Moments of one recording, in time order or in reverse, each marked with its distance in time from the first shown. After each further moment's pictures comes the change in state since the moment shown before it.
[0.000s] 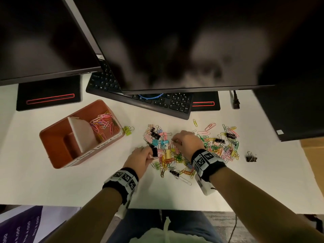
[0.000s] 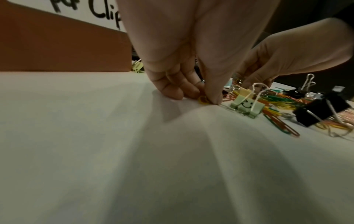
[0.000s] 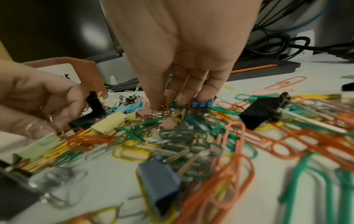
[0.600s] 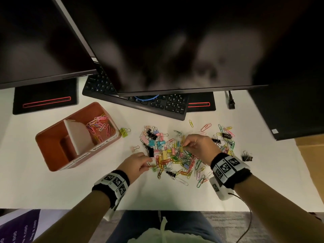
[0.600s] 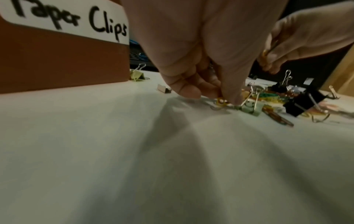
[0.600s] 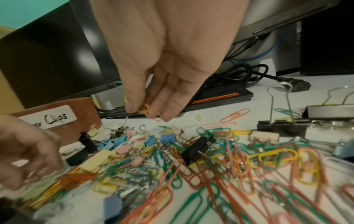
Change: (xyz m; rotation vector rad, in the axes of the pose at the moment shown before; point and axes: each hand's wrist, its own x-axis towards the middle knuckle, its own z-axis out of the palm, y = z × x) left_hand -0.006 -0.004 -0.009 0.013 -0.150 0.167; right_hand -0.039 0.035 -0.032 0.384 0.019 -0.081
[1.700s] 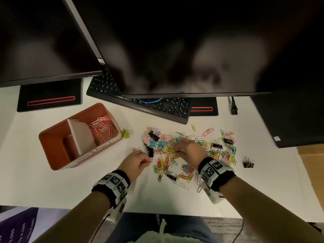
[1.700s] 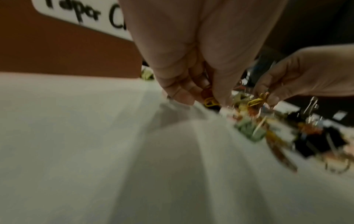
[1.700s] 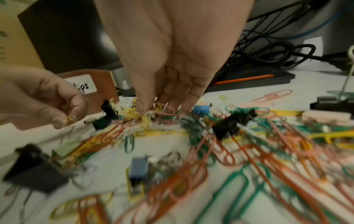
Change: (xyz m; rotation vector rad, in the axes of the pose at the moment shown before) left_hand 0.001 0.008 -0.009 -0.080 0.149 -0.086; right_hand 0.020 -0.014 0.025 -0.262 -0.125 -0.042
